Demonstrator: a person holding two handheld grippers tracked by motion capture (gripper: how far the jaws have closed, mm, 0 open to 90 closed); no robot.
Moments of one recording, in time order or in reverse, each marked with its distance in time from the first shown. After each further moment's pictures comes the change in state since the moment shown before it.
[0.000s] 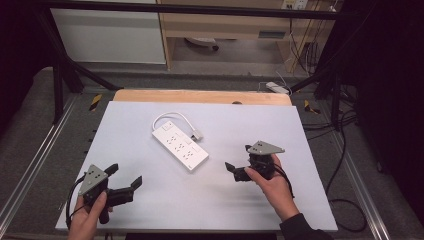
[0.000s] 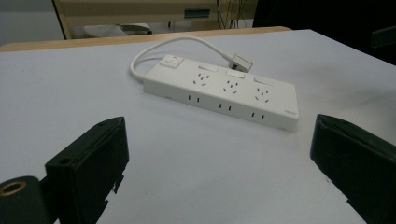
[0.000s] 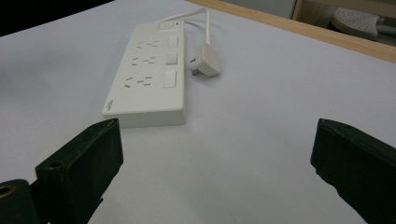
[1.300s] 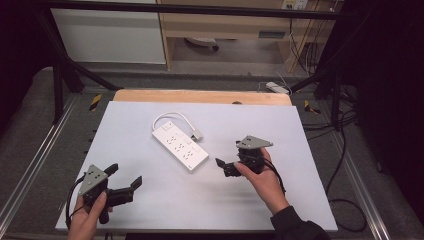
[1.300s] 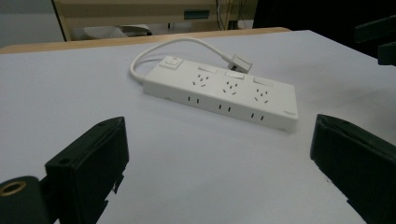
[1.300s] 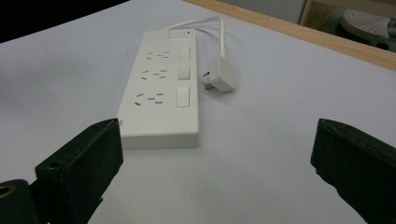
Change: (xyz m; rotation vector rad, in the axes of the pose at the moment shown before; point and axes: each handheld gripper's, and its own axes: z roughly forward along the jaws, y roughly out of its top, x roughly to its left) left arm 0.000 0.000 -0.001 -0.004 0.001 0.002; right arm 0.013 0.019 0.022 0.012 0.018 -0.012
